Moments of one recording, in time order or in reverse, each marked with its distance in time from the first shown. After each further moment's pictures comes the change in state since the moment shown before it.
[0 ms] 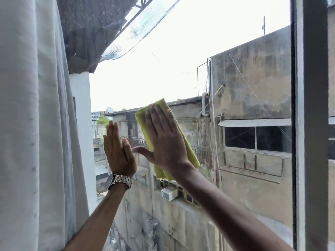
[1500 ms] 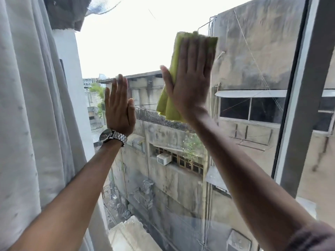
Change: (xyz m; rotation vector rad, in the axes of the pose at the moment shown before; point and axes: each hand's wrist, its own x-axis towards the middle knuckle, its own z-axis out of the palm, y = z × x) left_hand 0.002 -0.004 0.003 0.105 -0.150 0.286; right_hand 0.009 0.058 -0.013 -0.016 0.211 0.438
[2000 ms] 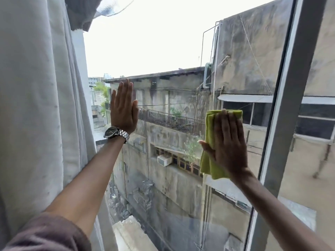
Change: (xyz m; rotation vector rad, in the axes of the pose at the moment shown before) left_hand 0.002 0.010 -0.011 0.071 -0.032 0.018; right_hand -0.155 0.137 -0.046 -0.173 -0.184 -0.273
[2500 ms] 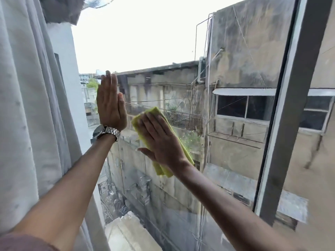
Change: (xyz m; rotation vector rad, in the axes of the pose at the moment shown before) left_hand -0.003 -0.001 0.002 -0.084 0.083 -0.109; right_hand 0.042 -0.154 0.024 0.192 -0.051 -0.375
